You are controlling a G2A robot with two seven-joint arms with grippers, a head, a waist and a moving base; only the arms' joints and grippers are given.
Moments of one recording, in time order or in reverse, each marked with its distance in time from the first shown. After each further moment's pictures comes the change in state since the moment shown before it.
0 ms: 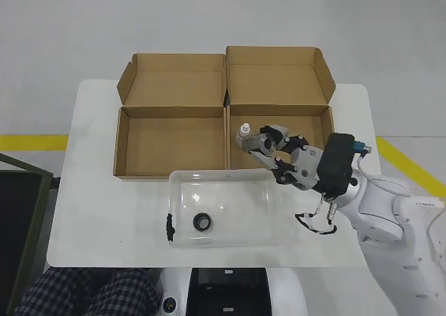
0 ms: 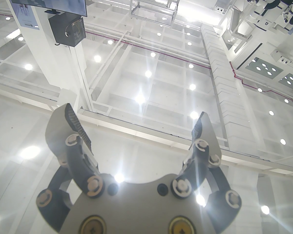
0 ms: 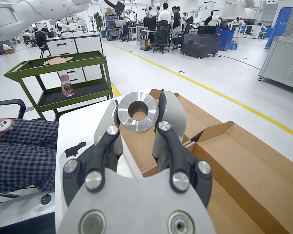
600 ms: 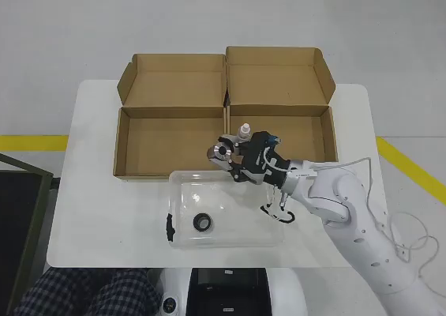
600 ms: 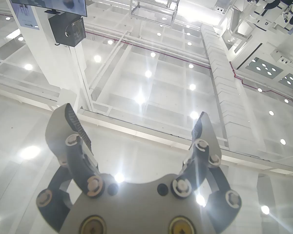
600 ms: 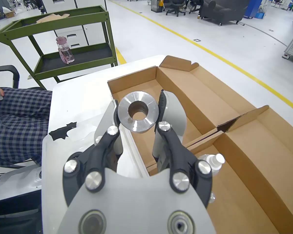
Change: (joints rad) left arm 0.000 0.000 0.000 0.000 0.000 0.000 0.000; right arm 0.230 -0.050 -0.308 0.251 -0.127 0.082 0.080
